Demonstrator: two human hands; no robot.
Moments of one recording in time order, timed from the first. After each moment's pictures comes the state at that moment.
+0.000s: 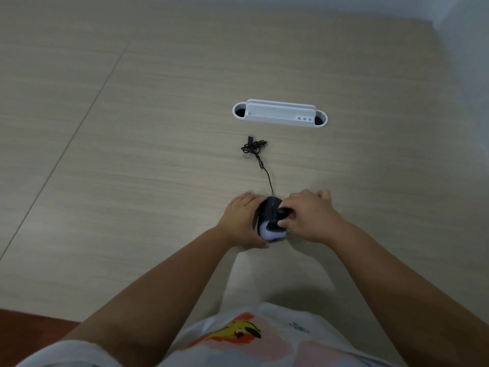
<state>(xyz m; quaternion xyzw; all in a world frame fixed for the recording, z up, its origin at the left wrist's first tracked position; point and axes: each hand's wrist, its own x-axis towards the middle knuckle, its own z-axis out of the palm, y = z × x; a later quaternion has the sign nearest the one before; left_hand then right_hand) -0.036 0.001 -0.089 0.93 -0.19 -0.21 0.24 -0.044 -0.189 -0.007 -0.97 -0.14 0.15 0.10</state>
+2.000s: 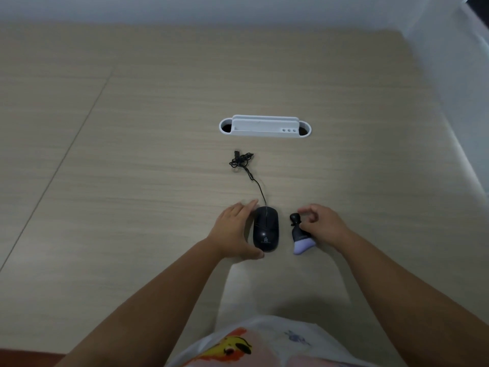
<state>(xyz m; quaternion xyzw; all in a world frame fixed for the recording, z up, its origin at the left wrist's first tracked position) -0.030 0.002 -0.073 0.93 -0.17 -0.24 0.23 -0.043 -0.254 -0.069 -0.88 0.16 0.19 0.42</state>
